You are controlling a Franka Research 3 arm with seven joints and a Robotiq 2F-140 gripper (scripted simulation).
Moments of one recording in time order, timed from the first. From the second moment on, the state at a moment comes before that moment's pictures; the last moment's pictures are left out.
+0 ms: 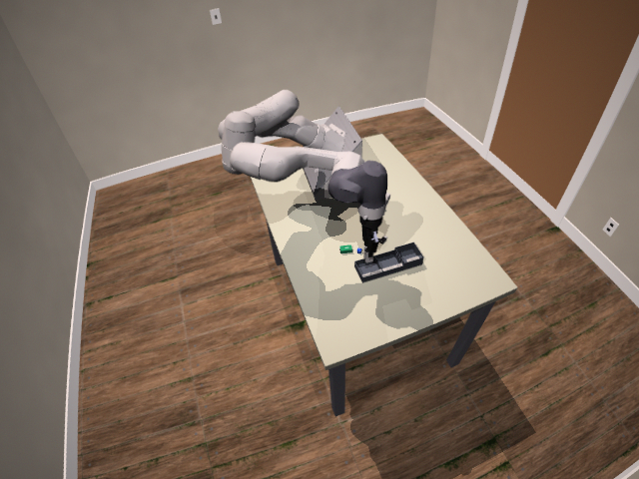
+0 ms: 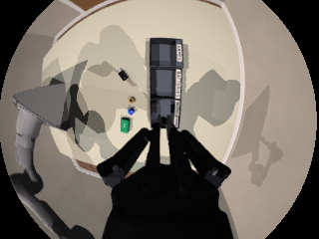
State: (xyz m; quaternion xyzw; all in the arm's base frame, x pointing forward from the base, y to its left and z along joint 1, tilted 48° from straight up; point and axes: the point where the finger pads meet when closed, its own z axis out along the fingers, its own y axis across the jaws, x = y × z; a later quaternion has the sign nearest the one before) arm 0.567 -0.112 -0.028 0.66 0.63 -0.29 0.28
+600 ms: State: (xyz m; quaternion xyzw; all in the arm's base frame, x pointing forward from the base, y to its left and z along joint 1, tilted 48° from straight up) arm 0.566 -0.111 -0.030 0.65 0.64 -0.30 0.27
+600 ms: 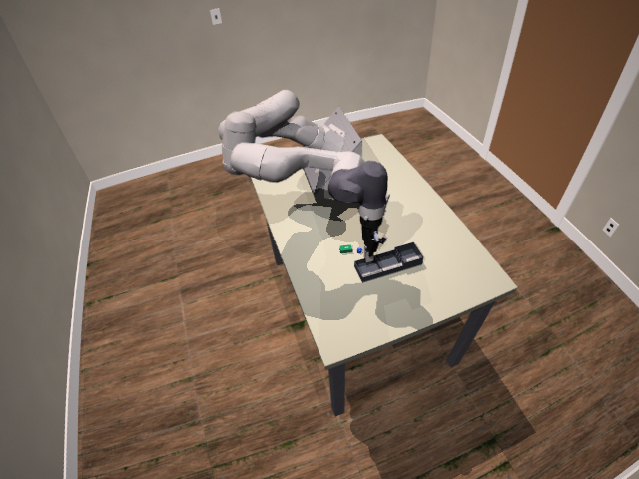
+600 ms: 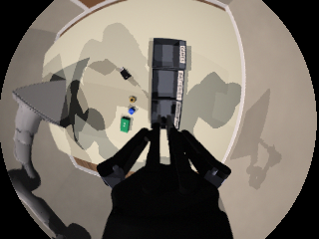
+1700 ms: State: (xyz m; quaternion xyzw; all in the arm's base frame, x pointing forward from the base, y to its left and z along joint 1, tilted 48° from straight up) arm 0.561 -0.136 -0.057 0.64 0.65 -0.30 0.27
